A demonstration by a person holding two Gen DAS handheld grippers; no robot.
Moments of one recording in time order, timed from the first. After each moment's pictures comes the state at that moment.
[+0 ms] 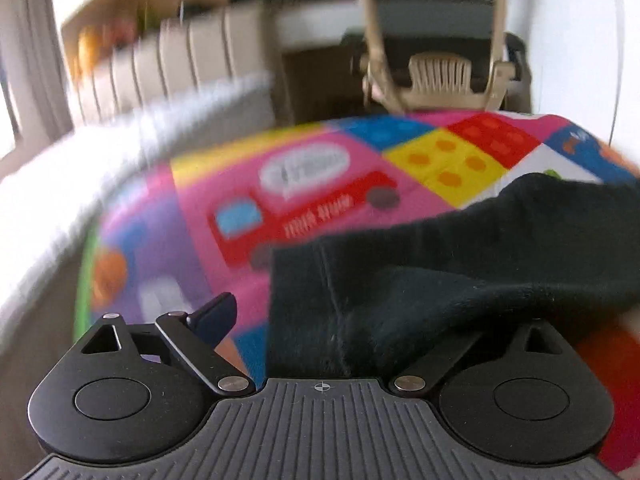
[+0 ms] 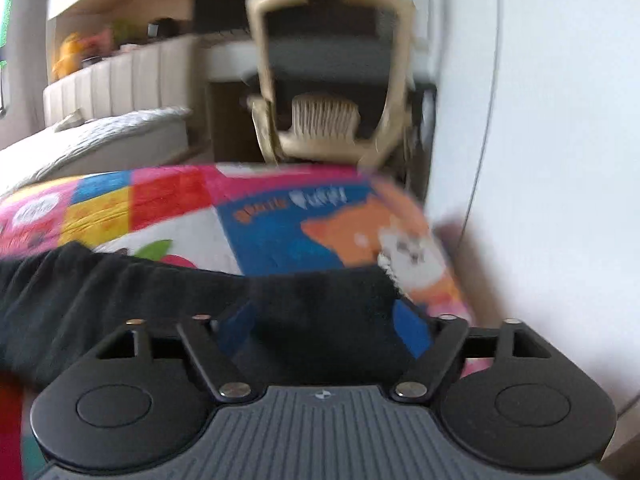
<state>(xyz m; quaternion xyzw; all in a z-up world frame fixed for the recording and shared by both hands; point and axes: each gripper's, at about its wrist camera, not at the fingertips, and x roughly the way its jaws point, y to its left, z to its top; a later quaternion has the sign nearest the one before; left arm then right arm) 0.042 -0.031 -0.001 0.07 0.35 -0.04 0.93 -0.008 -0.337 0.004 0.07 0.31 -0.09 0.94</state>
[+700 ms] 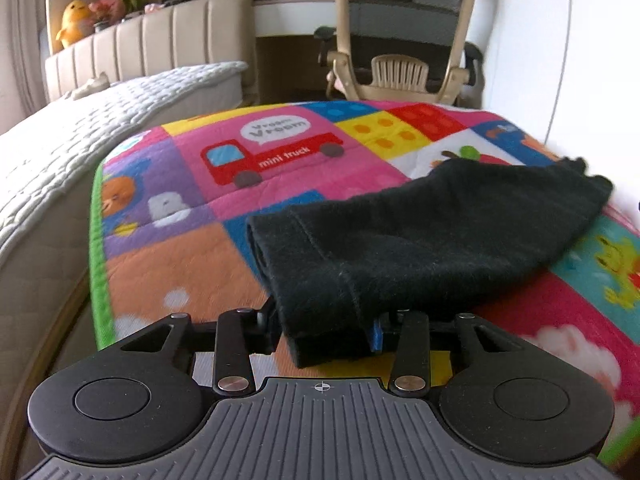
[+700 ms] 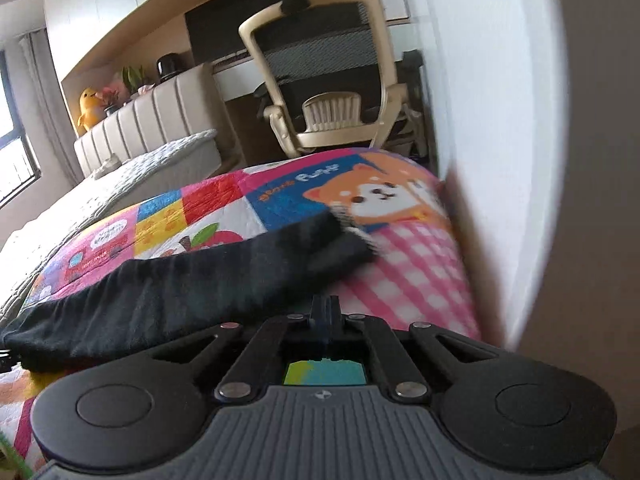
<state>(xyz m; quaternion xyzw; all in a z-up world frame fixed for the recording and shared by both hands) -0.069 -0.015 0.012 0.05 0.34 -0.10 0.93 -0.149 -0.366 0.033 0.13 0.28 -0.04 0.95</state>
